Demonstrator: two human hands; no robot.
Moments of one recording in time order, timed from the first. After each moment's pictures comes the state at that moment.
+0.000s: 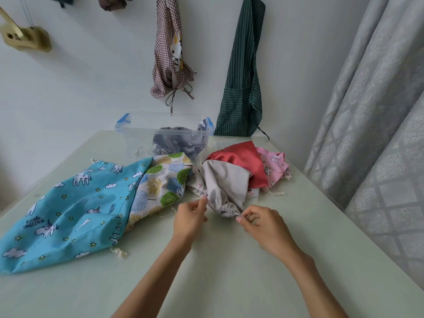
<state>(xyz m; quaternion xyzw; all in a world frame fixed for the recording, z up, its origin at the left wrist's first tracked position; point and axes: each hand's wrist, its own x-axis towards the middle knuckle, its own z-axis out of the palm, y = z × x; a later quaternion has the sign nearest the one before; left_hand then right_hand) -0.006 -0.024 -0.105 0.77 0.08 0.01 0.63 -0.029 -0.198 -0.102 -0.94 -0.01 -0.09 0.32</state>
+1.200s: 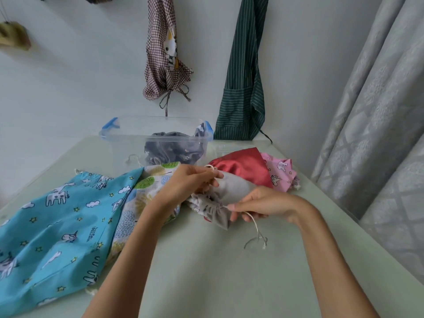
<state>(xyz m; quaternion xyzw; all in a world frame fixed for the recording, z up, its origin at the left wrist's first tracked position) 0.072 -0.001 -0.040 0.75 -0.15 -0.05 0.64 0.041 -0.189 -0.027 -0.90 -0.07 0.22 0.36</state>
